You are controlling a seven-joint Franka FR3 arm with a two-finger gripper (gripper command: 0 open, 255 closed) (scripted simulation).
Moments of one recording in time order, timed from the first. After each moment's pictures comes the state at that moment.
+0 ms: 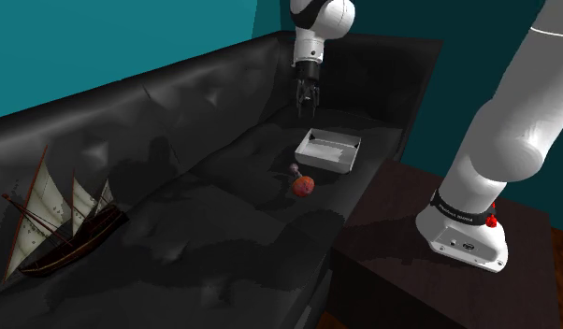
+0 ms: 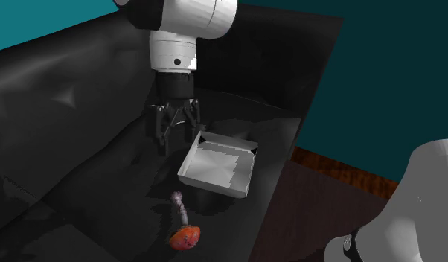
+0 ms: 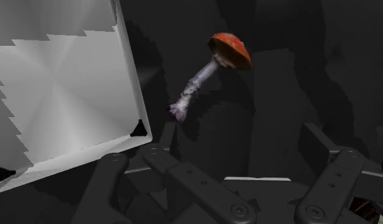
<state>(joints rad) 0.05 -0.02 -0.15 -2.14 0.45 1.79 -0.35</state>
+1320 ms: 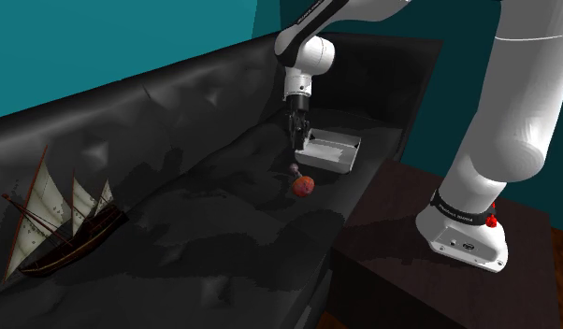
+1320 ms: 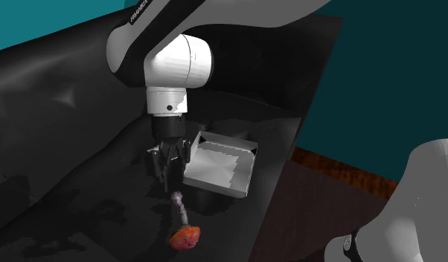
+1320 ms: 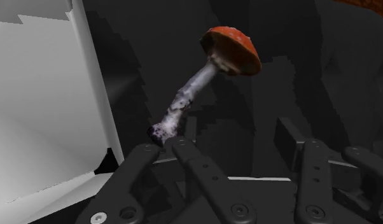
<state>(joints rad) 0.07 0.20 -0.12 -2.12 0.59 1.84 -0.45</state>
